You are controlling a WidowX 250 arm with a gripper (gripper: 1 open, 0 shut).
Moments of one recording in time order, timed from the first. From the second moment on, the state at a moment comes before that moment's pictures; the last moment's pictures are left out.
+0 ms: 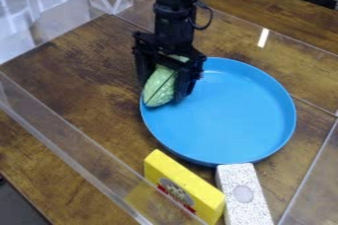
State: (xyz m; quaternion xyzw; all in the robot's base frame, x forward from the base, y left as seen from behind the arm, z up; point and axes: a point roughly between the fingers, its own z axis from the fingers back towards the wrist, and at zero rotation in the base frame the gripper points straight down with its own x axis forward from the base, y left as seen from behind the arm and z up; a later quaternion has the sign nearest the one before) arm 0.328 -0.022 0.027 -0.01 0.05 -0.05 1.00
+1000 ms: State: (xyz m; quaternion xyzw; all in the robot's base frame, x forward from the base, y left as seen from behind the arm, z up) arm 0.336 -0.003 0.019 -0.01 0.03 0.00 1.00
